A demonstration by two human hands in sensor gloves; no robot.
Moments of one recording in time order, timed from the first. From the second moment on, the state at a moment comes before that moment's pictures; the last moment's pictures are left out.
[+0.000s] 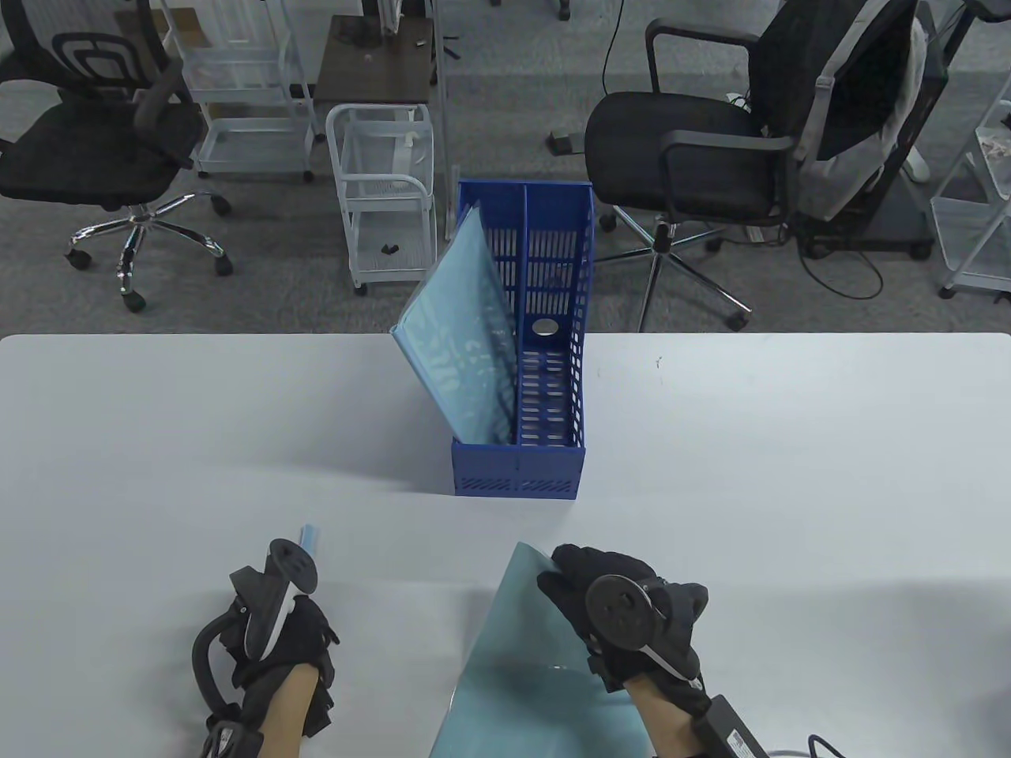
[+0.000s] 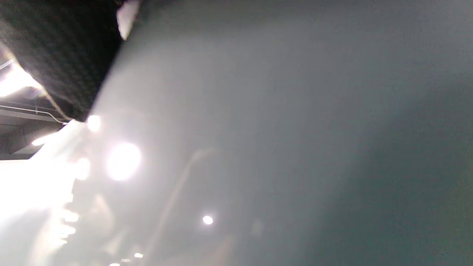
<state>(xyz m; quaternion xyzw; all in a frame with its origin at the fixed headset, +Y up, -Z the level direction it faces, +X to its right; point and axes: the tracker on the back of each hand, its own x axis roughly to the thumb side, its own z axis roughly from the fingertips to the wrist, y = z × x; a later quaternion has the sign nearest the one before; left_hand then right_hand) -0.269 -0.764 -0.283 -0.15 0.32 0.02 0.94 0.111 -0.715 -0.278 0.11 -0.18 0.96 0.17</state>
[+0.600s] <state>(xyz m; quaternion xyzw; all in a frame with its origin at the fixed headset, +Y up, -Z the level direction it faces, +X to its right) -0.221 -0.679 -0.295 0.08 -0.04 0.70 0.71 0.117 -0.695 -0.265 0.22 -0.21 0.94 0.15</state>
